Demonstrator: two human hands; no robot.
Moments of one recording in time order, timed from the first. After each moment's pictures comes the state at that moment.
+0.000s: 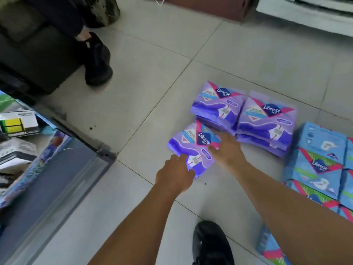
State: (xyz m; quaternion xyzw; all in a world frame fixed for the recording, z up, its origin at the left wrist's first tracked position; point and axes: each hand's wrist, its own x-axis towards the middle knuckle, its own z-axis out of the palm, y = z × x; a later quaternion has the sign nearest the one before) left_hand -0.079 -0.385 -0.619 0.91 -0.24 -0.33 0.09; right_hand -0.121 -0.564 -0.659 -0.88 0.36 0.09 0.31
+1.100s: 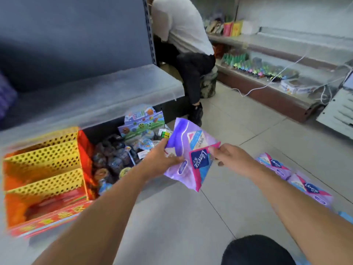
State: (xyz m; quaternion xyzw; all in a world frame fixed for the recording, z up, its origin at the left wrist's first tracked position) left_hand -0.125 -0.120 -0.320 0.88 -0.04 -0.13 0.46; right_hand -0.148 -0.369 -0.324 -0.87 0.04 0.12 0.47
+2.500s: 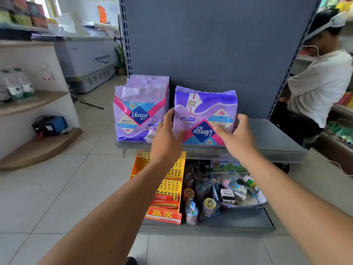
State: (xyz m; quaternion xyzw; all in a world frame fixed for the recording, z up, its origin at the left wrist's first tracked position) left_hand -0.203 0.160 -0.157 0.83 0.15 0.33 0.43; right_hand -0.119 -0.010 -0.138 -0.81 -0.18 -0.09 0.55
